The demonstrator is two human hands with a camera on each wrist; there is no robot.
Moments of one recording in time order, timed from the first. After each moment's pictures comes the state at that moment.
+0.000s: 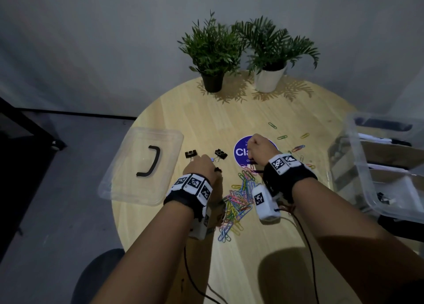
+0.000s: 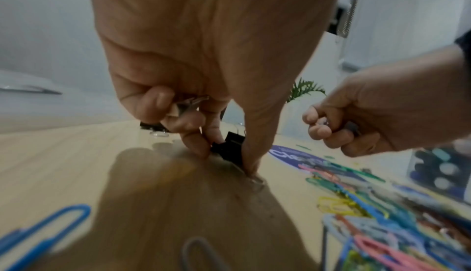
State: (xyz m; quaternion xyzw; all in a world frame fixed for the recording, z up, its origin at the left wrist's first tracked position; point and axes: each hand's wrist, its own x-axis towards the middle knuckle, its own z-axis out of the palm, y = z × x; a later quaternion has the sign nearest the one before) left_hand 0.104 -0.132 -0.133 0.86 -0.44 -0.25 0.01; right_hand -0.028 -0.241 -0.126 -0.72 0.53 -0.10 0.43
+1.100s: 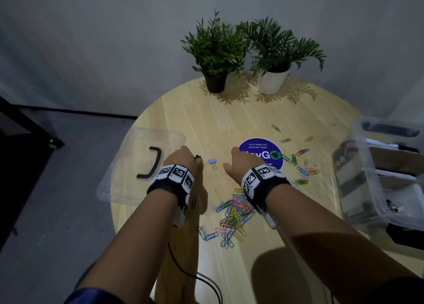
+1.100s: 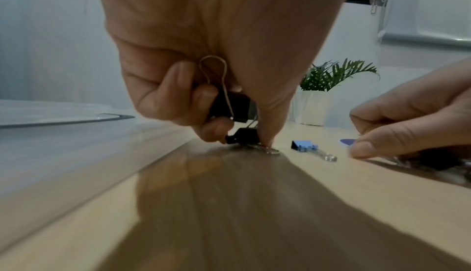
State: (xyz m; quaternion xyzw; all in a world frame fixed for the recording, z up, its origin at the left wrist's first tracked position) left_hand 0.167 -0.133 -0.138 0.89 -0.40 -0.21 0.02; right_hand 0.011 -0.207 -0.136 -0.87 0.45 0.11 0.15
